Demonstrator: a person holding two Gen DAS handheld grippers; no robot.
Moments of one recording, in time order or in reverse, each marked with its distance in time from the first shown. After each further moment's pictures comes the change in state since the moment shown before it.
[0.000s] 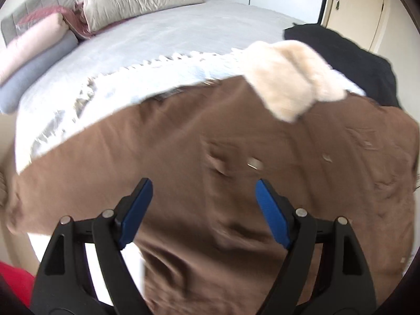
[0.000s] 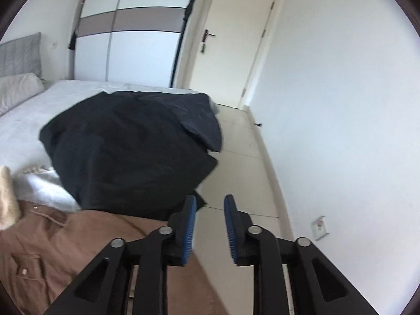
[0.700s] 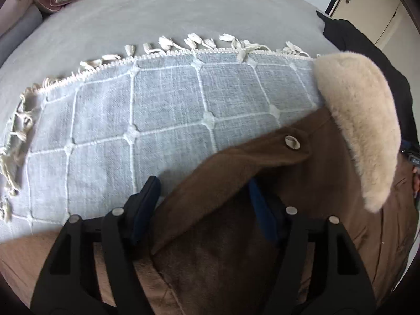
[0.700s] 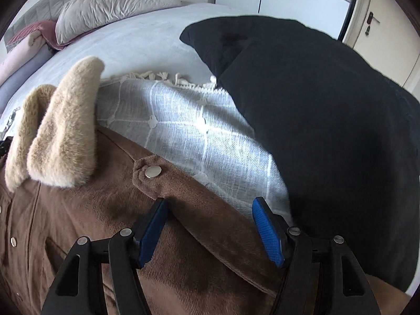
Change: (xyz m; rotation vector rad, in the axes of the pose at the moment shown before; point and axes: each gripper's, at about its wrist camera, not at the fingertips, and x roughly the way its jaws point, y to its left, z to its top) left arm 0.165 0.070 0.104 -0.036 0.174 -0.190; right arm 0.175 0.268 -0.043 -0.376 0.331 0.536
